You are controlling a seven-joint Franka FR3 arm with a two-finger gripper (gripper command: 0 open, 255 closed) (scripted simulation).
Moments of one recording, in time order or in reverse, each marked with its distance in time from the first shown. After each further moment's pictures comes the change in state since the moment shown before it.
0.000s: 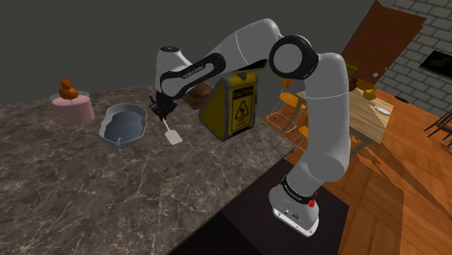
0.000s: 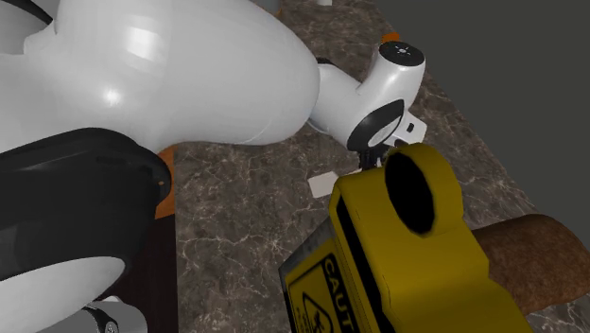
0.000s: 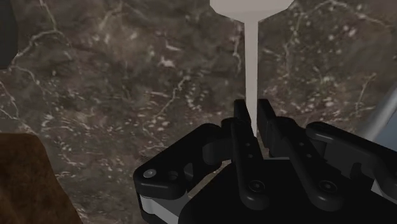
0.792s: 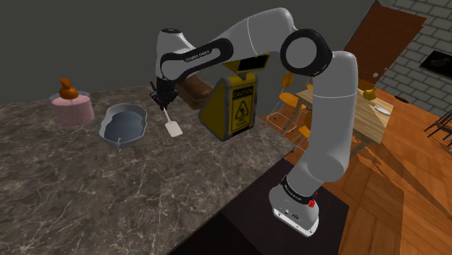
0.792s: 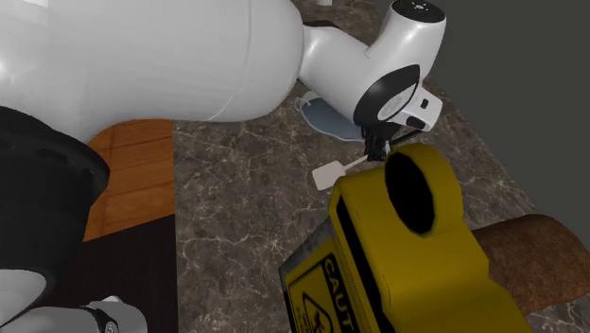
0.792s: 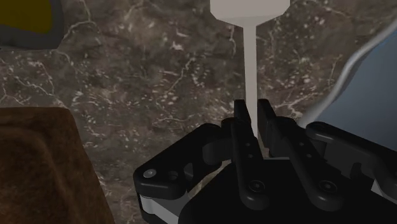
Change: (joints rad) arm -0.011 -0.097 0.016 0.019 0.024 -0.115 -0.018
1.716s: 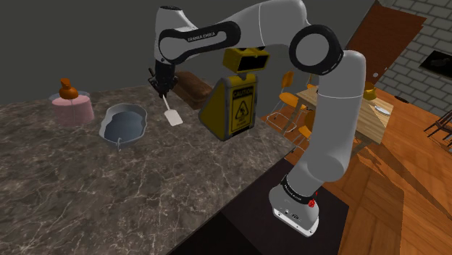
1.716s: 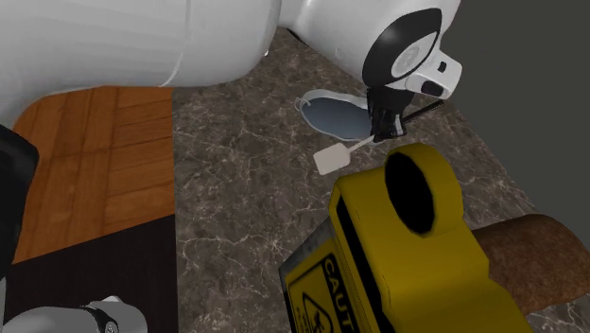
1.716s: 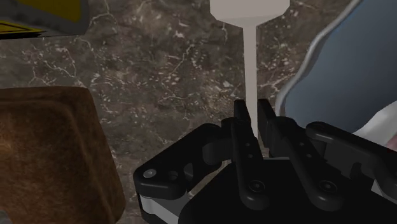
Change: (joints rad) arm 0.002 -0.070 0.013 0.076 0.020 -0.144 -0.007
